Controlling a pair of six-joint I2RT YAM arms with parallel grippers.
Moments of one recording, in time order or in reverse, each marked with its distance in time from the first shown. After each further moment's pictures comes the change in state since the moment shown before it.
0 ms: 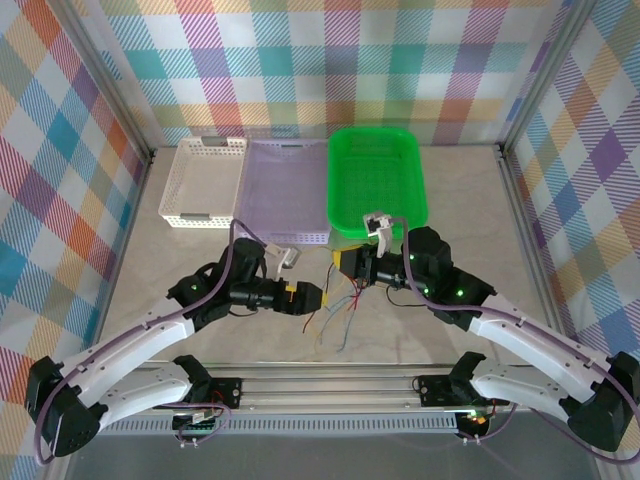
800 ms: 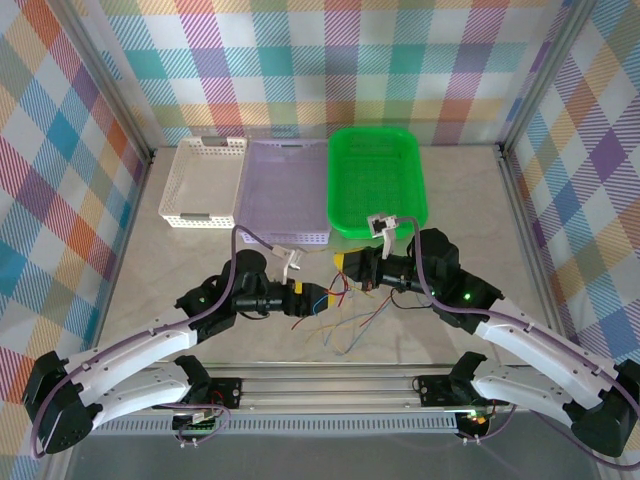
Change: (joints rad) left arm -0.092 -0.007 -0.116 0.343 -0.046 -0.113; right arm 0.000 -0.043 0.000 -0.012 -0.050 0.079
